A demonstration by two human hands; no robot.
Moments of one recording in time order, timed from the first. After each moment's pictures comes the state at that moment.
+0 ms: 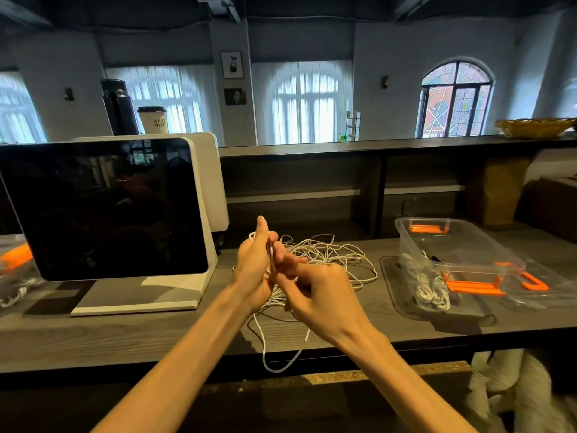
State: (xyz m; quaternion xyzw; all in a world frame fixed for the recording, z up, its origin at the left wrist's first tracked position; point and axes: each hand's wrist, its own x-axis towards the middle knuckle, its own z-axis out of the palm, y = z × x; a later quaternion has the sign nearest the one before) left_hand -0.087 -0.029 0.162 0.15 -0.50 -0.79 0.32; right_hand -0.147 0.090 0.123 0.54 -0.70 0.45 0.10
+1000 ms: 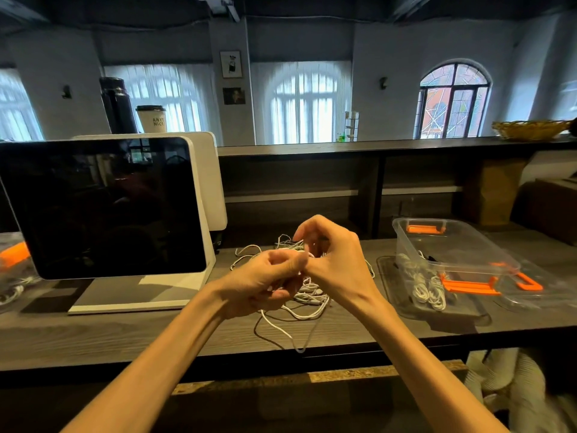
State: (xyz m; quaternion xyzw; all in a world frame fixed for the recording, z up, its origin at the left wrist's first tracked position) left_hand -0.059 -0.039 0.166 0.01 -0.70 -0.71 -0.01; right_hand -0.170 0.093 0.160 0.51 -0.65 0.55 0.09
